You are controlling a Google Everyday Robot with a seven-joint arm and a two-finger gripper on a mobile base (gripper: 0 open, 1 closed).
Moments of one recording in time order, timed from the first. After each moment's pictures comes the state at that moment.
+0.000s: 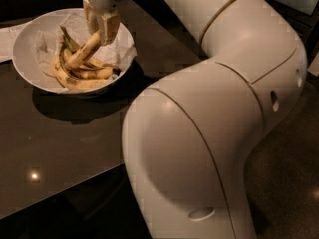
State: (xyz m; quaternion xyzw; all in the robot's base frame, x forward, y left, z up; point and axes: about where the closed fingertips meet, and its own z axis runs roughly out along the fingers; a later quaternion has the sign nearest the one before) arm 0.676 0.139 0.966 -0.91 0.34 -0.03 0.22
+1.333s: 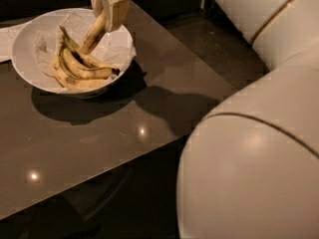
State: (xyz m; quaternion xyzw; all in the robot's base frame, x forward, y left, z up) arm 0.642 0.111 1.020 -0.89 0.38 -0.07 0.26
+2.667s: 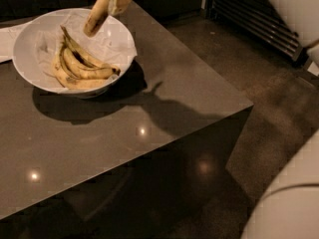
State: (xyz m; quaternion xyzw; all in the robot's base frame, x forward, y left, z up) arm 0.611 0.087 1.074 -0.86 0.39 -0.12 0.30
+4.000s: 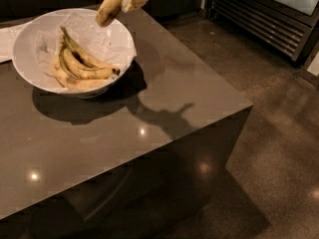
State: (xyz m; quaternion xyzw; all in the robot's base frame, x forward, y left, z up) arm 0.554 0.045 1.107 -0.81 0.44 -0.17 0.35
